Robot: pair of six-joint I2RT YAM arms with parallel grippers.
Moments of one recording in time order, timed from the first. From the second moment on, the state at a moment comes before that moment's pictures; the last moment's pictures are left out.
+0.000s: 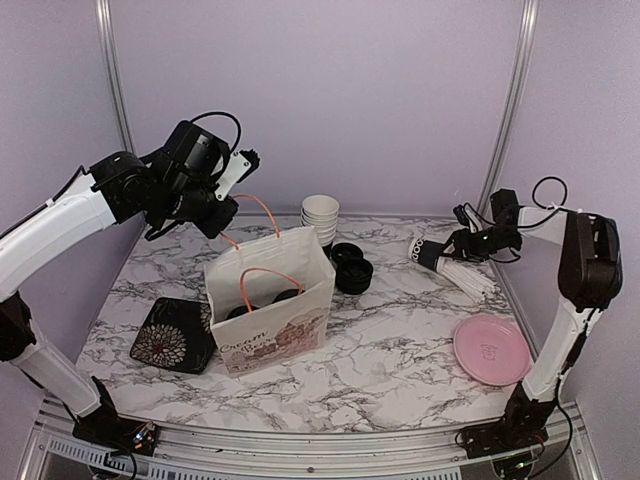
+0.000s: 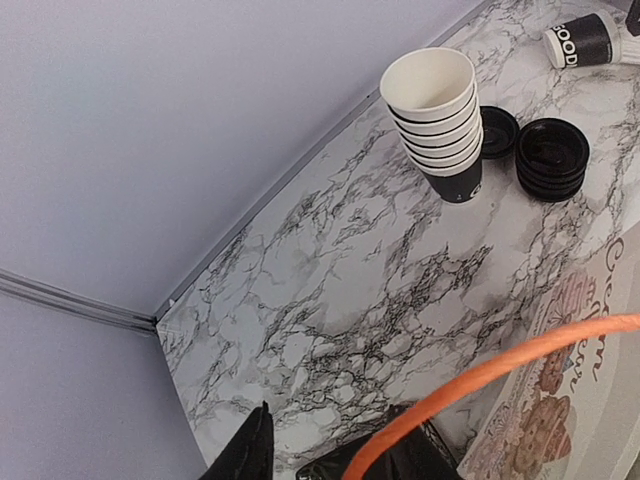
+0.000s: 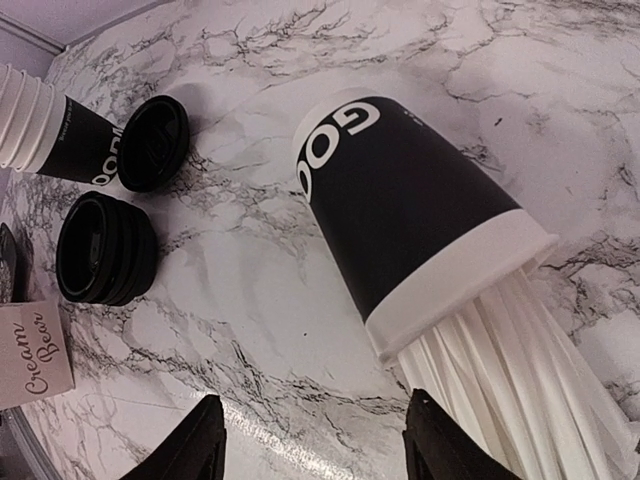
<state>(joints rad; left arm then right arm) -0.82 1.49 1.64 -0.88 -0.49 0.21 -0.09 1.85 1.36 -0.58 -0.62 -0.12</state>
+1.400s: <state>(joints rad) -0.83 1.64 1.69 -0.67 -0.14 0.33 -0.10 1.85 1.36 -0.57 -0.65 -0.12</state>
